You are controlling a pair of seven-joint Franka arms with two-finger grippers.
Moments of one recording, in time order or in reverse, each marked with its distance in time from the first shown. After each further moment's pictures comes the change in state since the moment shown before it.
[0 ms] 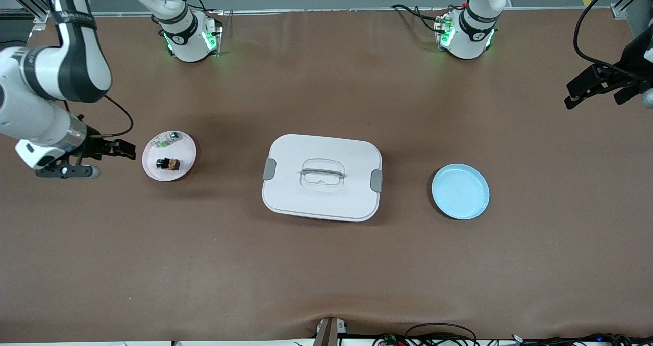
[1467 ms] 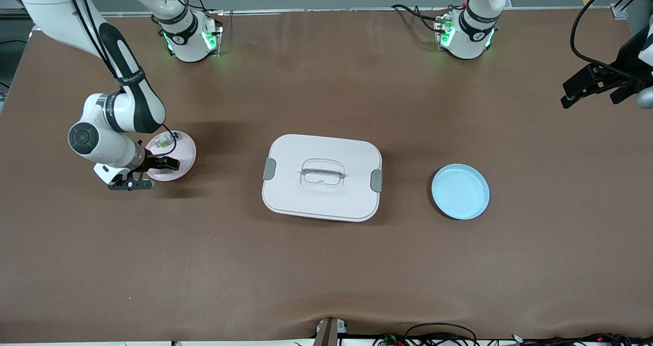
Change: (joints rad) left arm -0.004 0.002 -0.004 -0.001 -0.004 -0.009 0.000; right arm 0.021 0.270 0.001 -0.132 0.000 0.337 0.000
